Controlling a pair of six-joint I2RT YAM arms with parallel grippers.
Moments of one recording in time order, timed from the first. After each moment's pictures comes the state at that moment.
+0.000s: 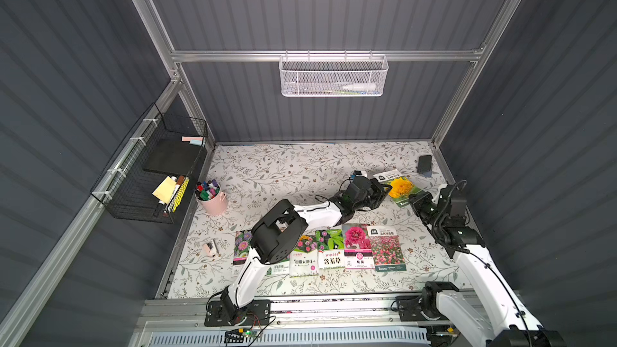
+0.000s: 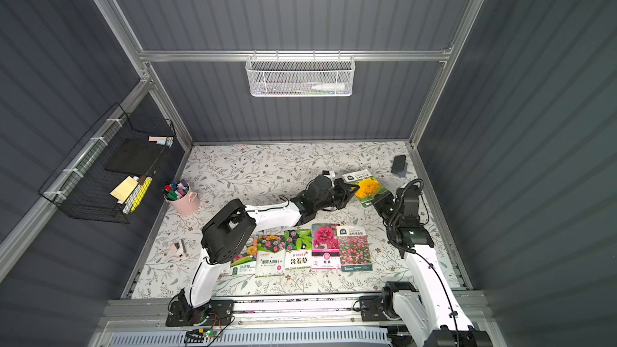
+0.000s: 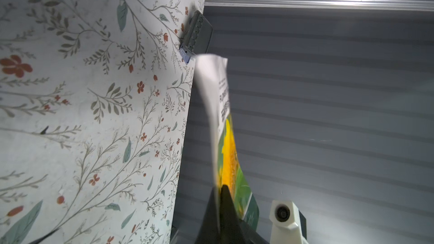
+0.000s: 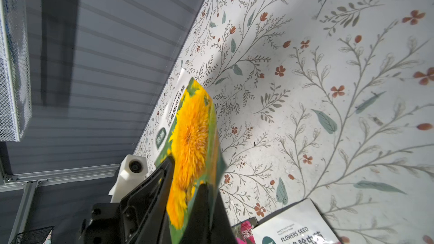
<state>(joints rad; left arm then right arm) -0.93 2.19 1.51 0.50 0.19 -1.60 0.01 0.88 0.58 -0.23 -0.17 0.99</state>
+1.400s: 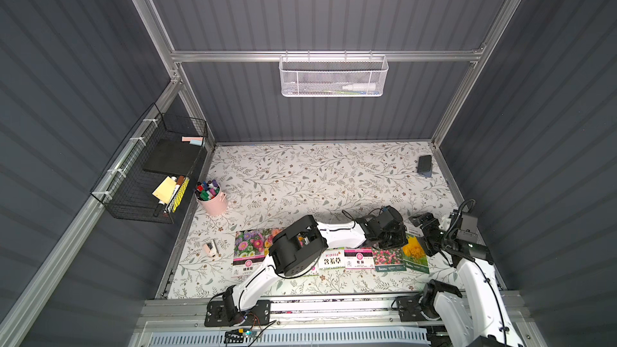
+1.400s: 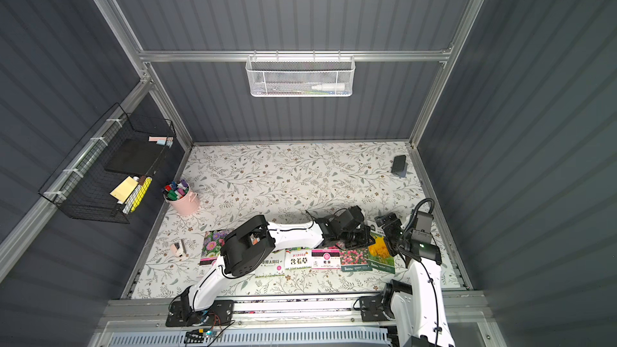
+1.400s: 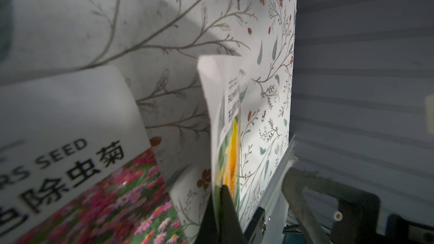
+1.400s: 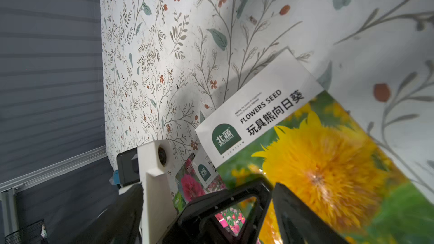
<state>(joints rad) -1.15 2.32 1.65 0.02 0.30 -1.18 -0.28 0.76 0.46 -0.62 -0.48 0.88</state>
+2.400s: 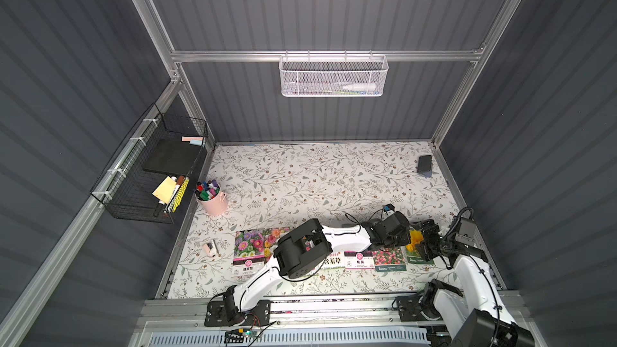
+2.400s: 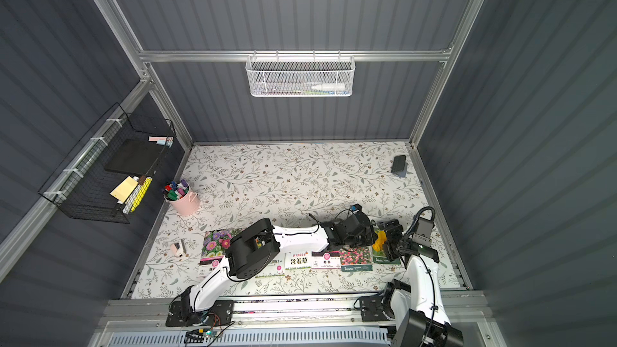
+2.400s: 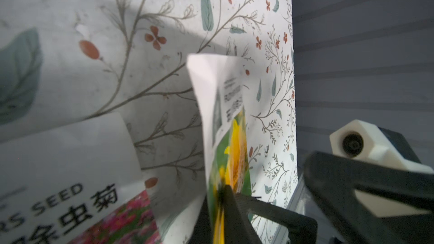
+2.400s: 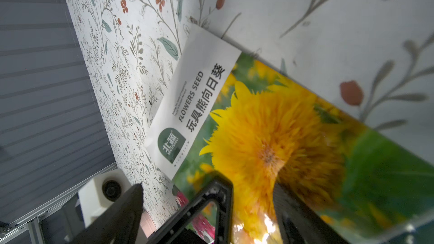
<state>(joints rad) -1.19 2.37 1.72 0.02 0.11 -1.20 -0.37 0.86 0.35 -0.48 -0.52 0.94</state>
